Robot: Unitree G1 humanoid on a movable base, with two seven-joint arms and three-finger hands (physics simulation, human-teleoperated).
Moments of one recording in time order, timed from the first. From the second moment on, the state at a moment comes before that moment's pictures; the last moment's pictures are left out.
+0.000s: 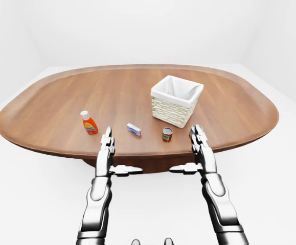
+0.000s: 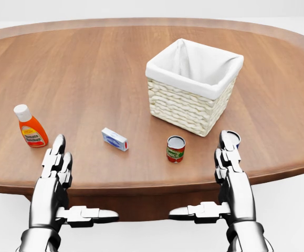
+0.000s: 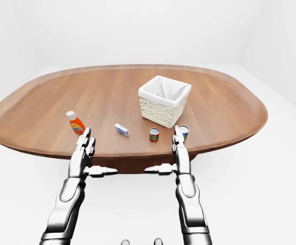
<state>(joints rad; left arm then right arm) 0.00 0.01 0.01 0.00 0.00 0.00 -0.01 0.00 -0.01 -0.01 0.00 0.00 0.00 0.01</state>
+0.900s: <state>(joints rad) 0.00 0.02 0.03 0.01 0.00 -0.02 -0.05 -0.01 -0.02 -0.04 0.02 0.02 -0.01 0.05</state>
